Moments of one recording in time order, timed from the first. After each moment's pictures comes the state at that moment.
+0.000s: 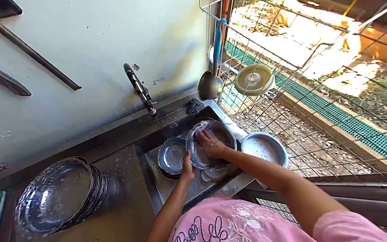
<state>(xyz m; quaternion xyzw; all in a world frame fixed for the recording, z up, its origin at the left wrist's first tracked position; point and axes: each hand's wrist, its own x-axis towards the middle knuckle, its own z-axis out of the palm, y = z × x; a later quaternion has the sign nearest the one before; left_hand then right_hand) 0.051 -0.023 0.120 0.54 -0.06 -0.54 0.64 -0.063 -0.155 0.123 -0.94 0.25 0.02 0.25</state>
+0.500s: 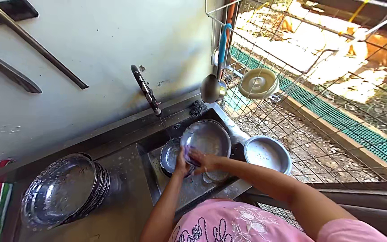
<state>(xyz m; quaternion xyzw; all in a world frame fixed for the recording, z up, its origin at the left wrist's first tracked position) 0.088 -0.026 0.131 0.56 -0.09 -0.53 0.63 -0.042 -0.115 0.142 -0.89 0.15 0.07 0.43</state>
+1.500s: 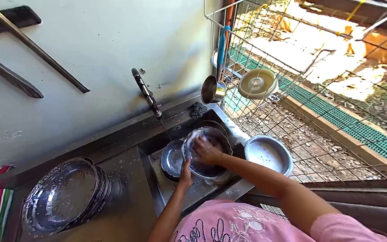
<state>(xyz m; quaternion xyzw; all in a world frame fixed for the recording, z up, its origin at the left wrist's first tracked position) 0.065 0.001 0.120 0.56 -0.07 -0.53 0.63 -0.040 -0.134 0.110 -0.93 0.23 0.00 0.28</state>
